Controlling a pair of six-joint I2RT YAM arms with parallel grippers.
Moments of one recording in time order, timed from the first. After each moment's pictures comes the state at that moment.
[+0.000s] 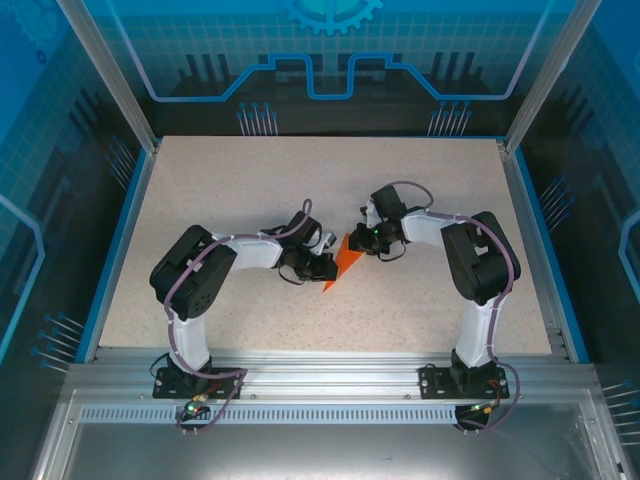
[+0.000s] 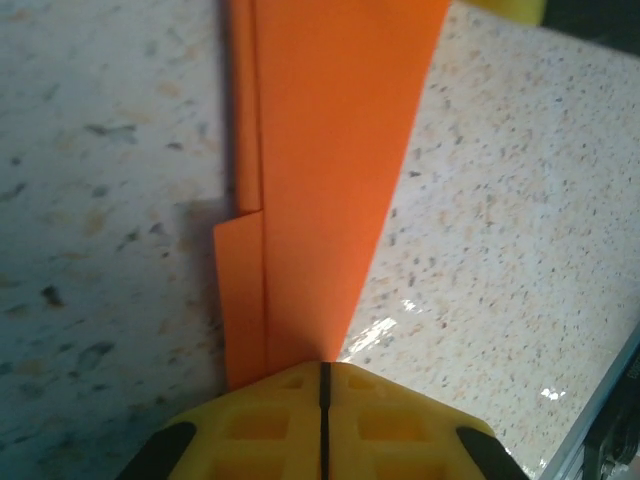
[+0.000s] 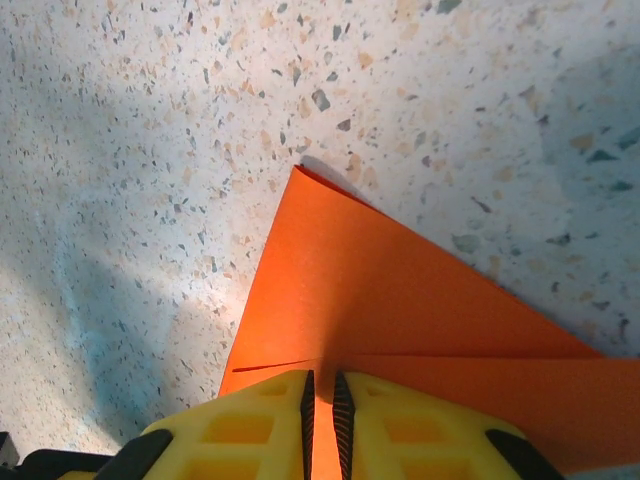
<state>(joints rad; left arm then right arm) -0.58 1.90 1.00 -0.18 0.56 -0.53 0.39 1.95 1.13 -0.32 -0.46 0.51</state>
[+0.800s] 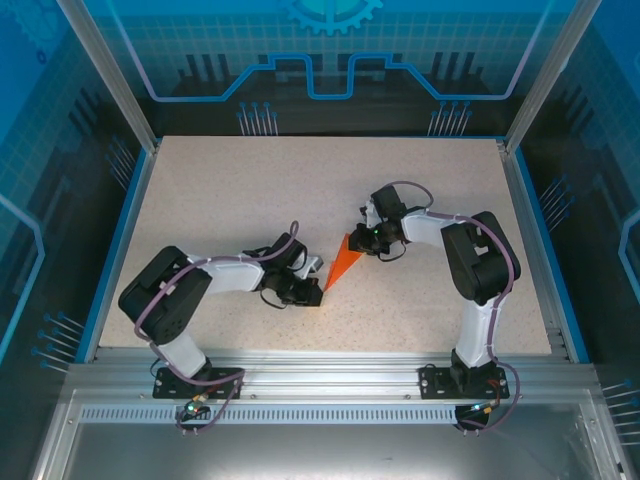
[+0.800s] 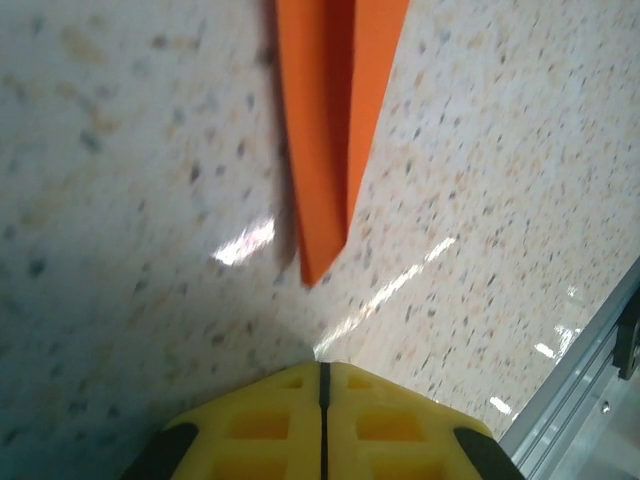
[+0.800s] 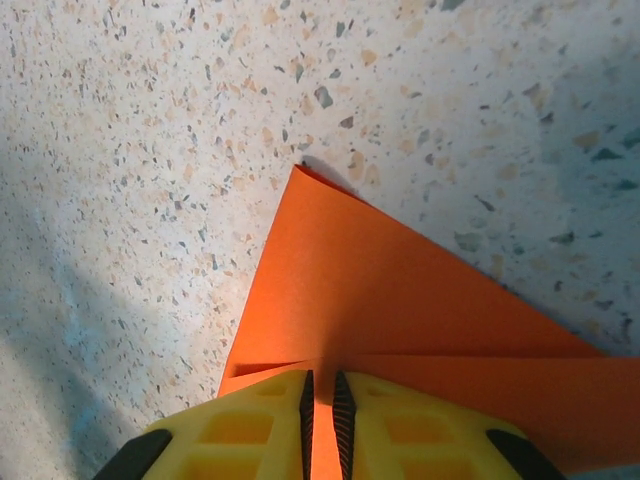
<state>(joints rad) -0.61 1.67 0.74 -0.23 0.56 -0.50 0.39 1.95 1.13 -0.32 -0.46 0.50</state>
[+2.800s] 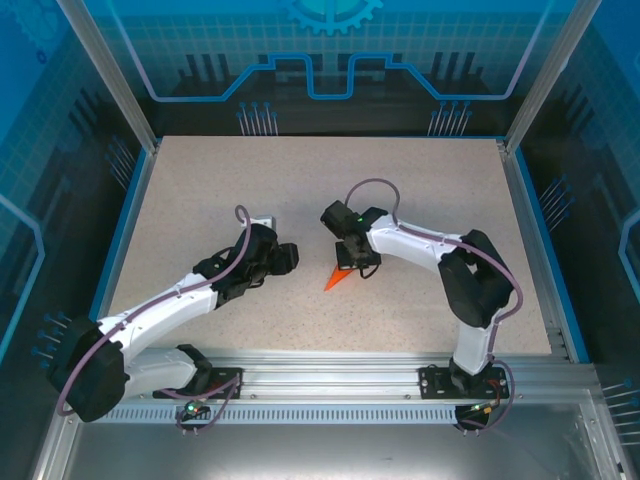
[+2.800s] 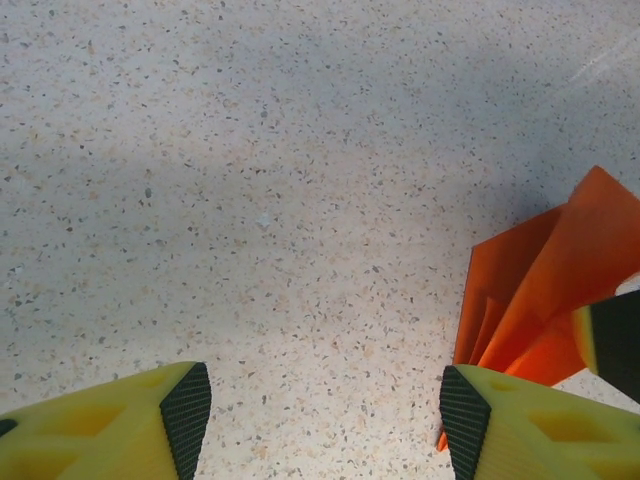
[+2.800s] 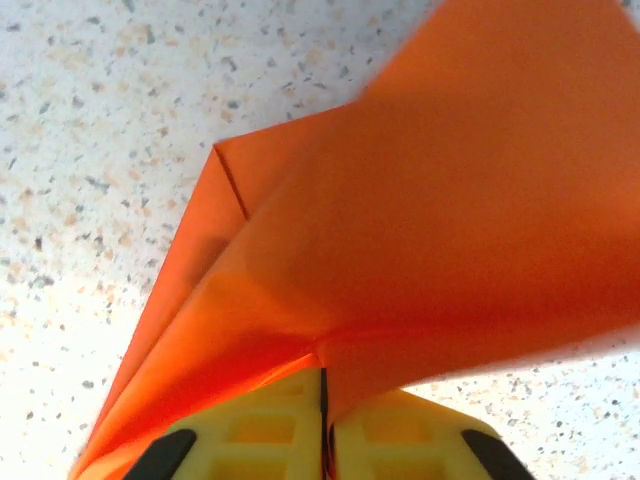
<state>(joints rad) -0.61 1.17 0.70 -0.31 -0.19 -0.64 0.73 1.83 1.30 -0.85 0.17 0.66</state>
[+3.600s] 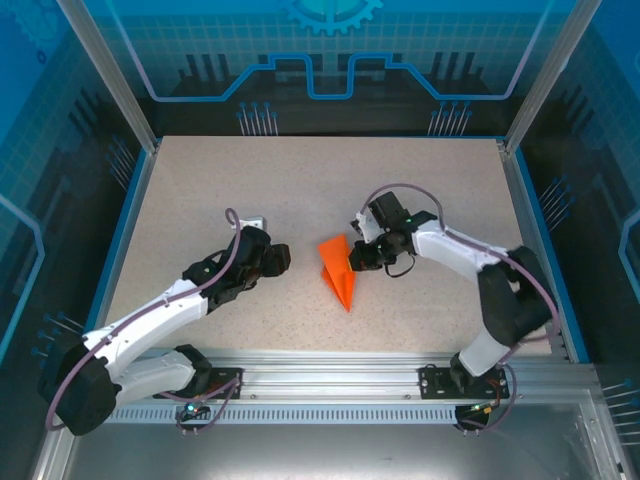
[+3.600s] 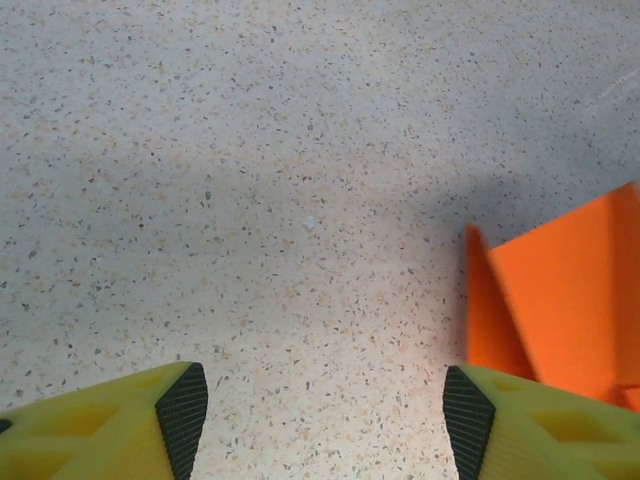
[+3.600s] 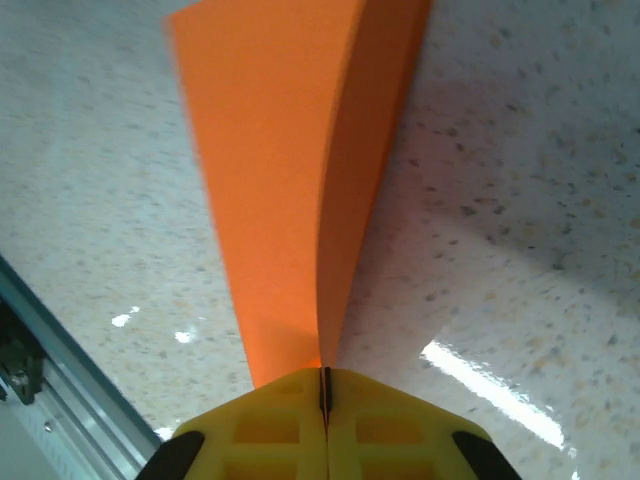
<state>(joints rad) -0.61 1.08 0.70 -0.40 -0.25 -0.64 0.47 1.69 1.05 -0.62 -0.51 0.25</state>
